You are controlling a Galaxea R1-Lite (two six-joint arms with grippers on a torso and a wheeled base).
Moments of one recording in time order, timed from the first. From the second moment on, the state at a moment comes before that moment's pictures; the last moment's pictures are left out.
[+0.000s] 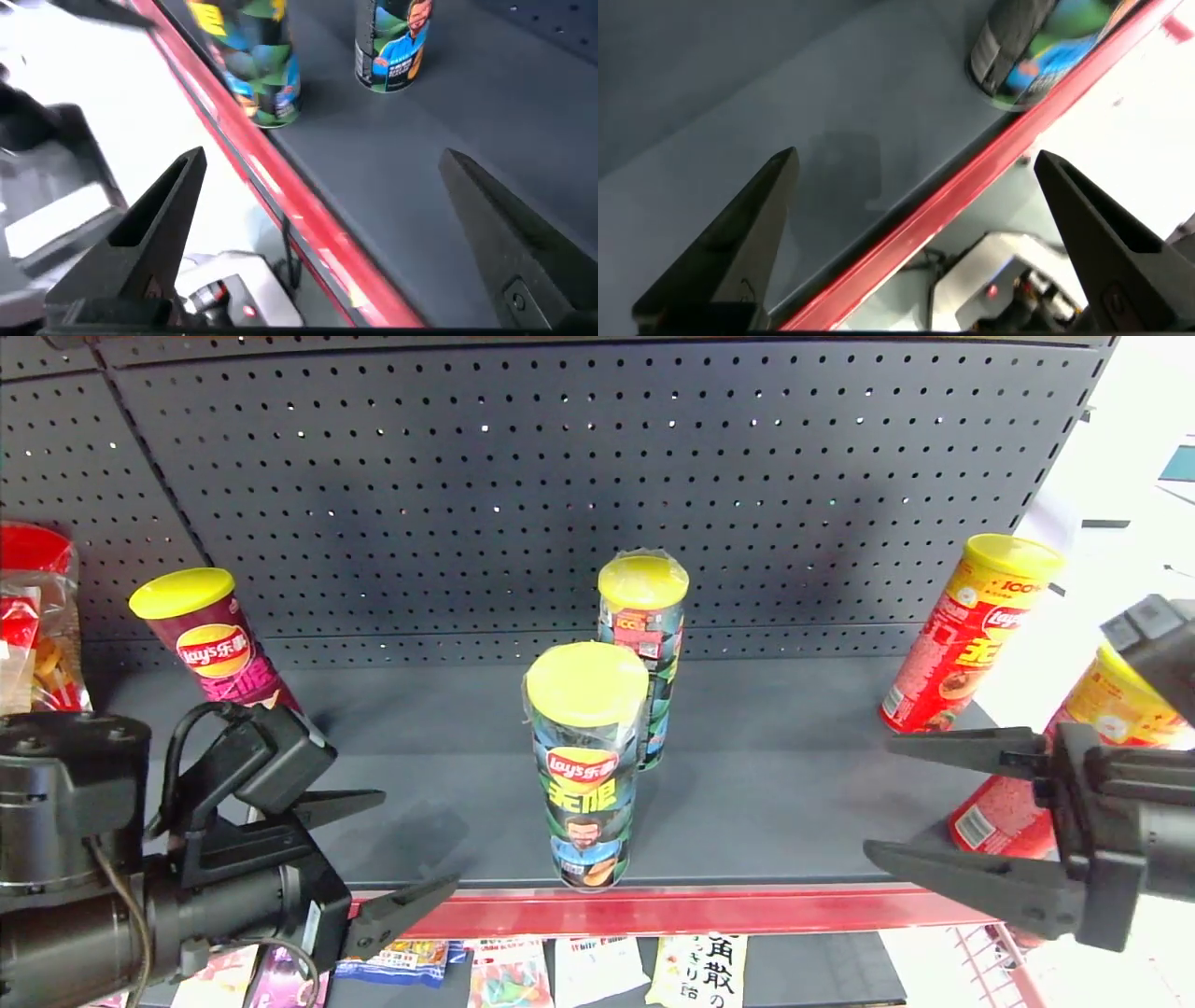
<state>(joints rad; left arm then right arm) -0.44 1.33 -0.44 -0.40 -0.23 0.15 0.46 1.17 -0.66 -0.17 0.46 -0.12</state>
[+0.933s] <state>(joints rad) -0.51 1.62 -0.62 -0.41 -0.23 0.16 0.38 1.03 -0.67 -0.18 0.45 -0.05</state>
